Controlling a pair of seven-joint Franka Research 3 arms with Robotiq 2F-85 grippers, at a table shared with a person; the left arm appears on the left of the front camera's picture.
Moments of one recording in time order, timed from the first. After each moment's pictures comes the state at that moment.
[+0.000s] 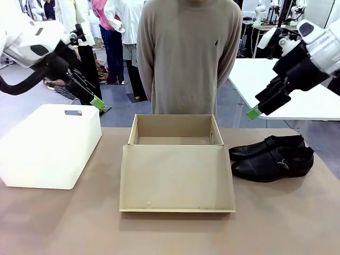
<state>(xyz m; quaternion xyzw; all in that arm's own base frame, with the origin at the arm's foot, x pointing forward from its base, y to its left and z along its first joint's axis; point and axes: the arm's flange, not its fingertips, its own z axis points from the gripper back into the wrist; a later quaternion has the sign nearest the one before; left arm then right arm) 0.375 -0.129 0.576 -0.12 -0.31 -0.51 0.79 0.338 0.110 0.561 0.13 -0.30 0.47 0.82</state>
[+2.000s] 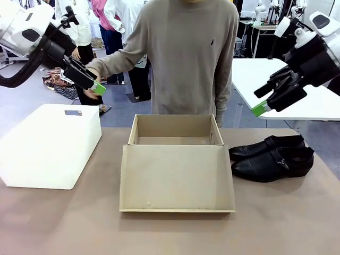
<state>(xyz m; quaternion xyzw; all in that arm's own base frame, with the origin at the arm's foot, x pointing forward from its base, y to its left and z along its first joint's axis) 0.383 -0.124 0.595 -0.17 -0.35 -0.50 0.78 0.327 0.098 0.575 0.19 -0.30 0.52 0.77</state>
